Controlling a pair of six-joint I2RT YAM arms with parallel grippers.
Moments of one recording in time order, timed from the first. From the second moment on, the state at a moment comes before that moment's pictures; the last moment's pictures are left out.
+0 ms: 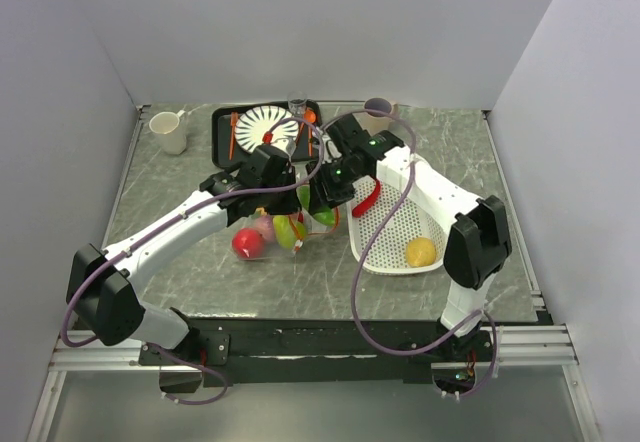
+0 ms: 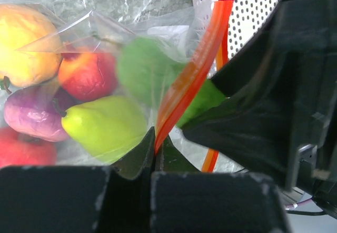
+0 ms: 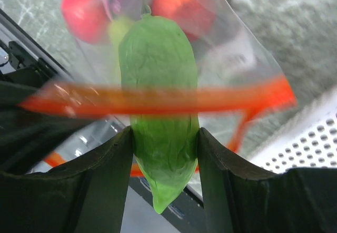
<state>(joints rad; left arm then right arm) -0.70 1.42 1.22 -0.58 -0.02 -0.62 0.62 1.80 1.63 -0.91 -0.40 0.26</state>
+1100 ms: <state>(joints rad) -0.68 1.35 1.22 -0.63 -0.16 -0.68 0.42 1.39 1.20 -0.75 0.14 0.52</state>
